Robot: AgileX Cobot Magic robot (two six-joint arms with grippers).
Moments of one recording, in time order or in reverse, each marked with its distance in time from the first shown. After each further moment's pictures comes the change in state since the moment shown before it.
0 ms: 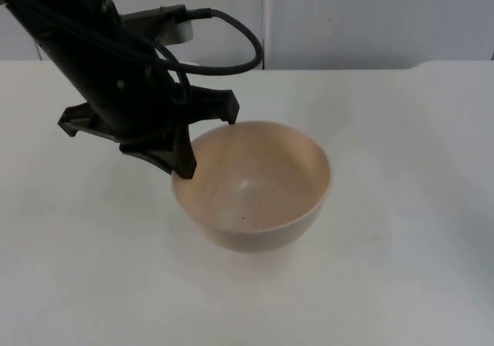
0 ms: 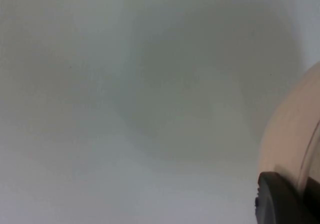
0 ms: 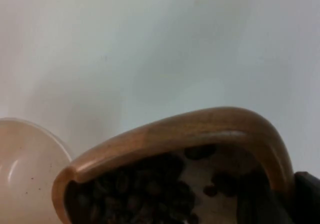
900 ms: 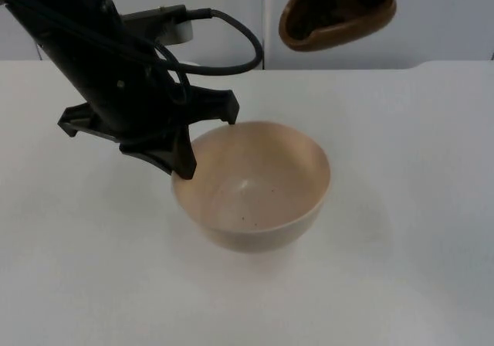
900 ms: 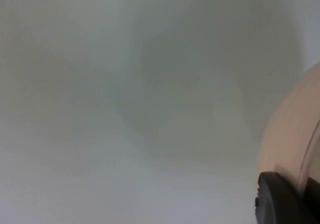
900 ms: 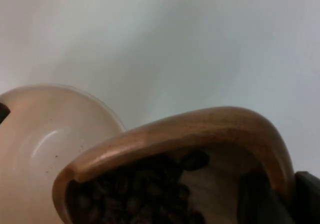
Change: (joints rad) right arm 0.271 0.057 0.002 -0.225 0.001 0.118; left arm 0.000 0.000 0.000 0.000 0.000 0.000
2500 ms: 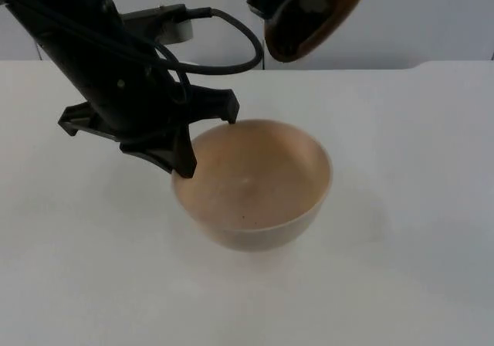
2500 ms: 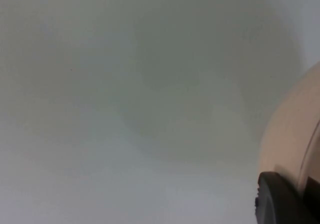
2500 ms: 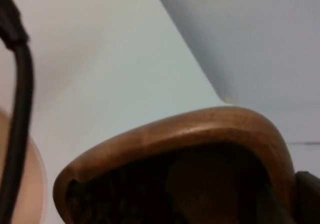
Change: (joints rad) right arm 0.338 0.056 0.078 -0.716 0.002 0.158; left arm 0.000 0.000 0.000 0.000 -0.004 0.000
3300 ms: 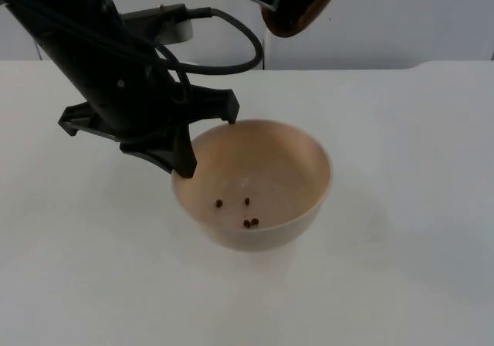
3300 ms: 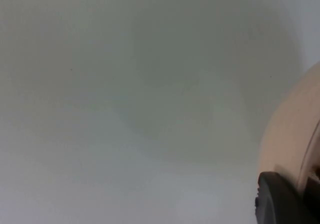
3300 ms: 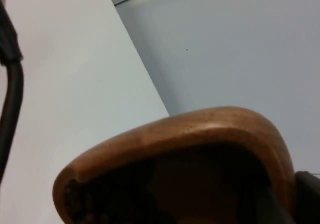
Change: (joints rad) right arm 0.044 0.000 0.000 -0.132 0.000 -0.054; left arm 0.000 0.000 0.000 0.000 0.000 0.000
